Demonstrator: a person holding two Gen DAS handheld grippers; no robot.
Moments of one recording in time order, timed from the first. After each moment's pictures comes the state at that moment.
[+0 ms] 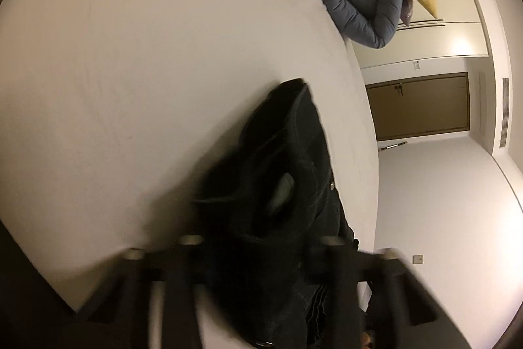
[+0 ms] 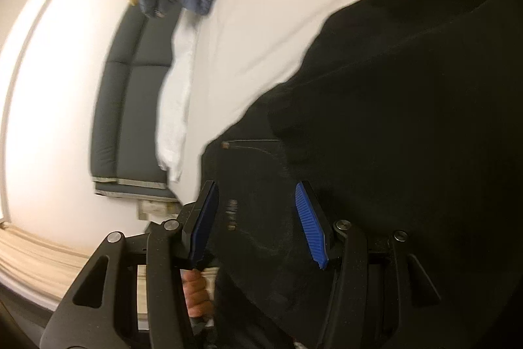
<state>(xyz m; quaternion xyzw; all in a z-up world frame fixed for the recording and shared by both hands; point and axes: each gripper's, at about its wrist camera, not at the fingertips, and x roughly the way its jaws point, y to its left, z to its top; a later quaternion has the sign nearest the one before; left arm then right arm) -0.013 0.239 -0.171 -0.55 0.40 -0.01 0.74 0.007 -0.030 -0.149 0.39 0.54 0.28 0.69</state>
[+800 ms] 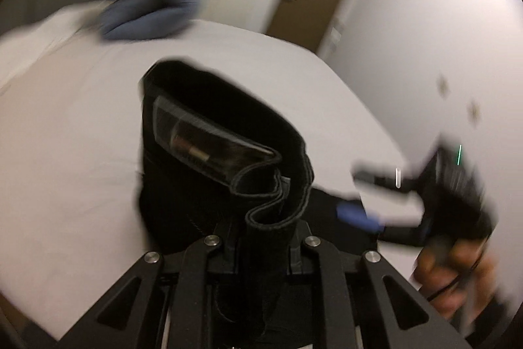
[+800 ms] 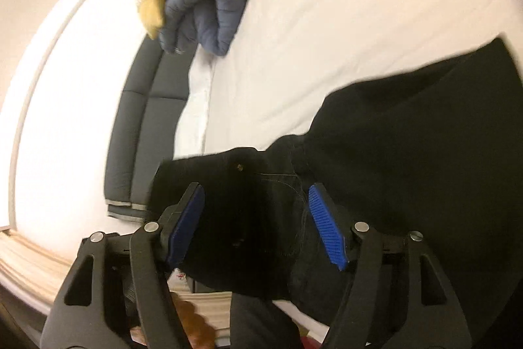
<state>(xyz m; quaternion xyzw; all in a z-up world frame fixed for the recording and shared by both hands) 0.018 -0.038 -0.018 -0.08 0.36 -0.16 0.91 -0.022 -0.114 -0.083 0.44 0.45 0.29 0.72</state>
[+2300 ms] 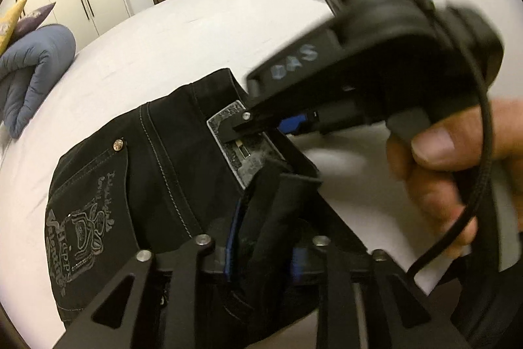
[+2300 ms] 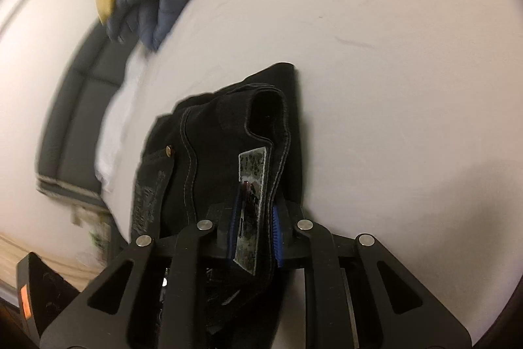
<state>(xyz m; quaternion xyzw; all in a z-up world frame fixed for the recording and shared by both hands) -0.003 -0.213 -0.117 0.17 0.42 -0.27 0.85 -0.056 -0.248 -0.160 0.35 0.48 0.20 0.78</state>
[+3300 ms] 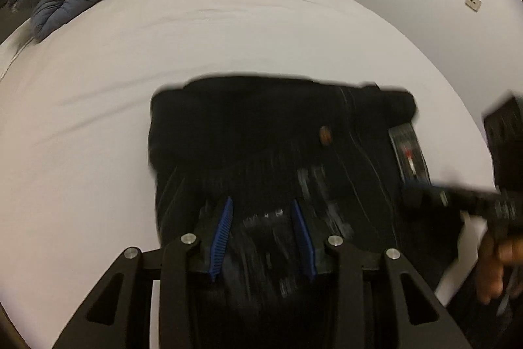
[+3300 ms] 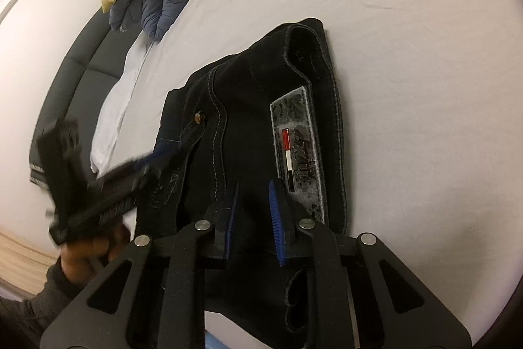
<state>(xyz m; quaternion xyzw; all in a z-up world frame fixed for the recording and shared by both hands) 0.082 -0.022 -0.120 0.04 0.48 -0.20 0.85 -0.099 -0.218 -0.143 0.28 0.50 0.18 0.80</state>
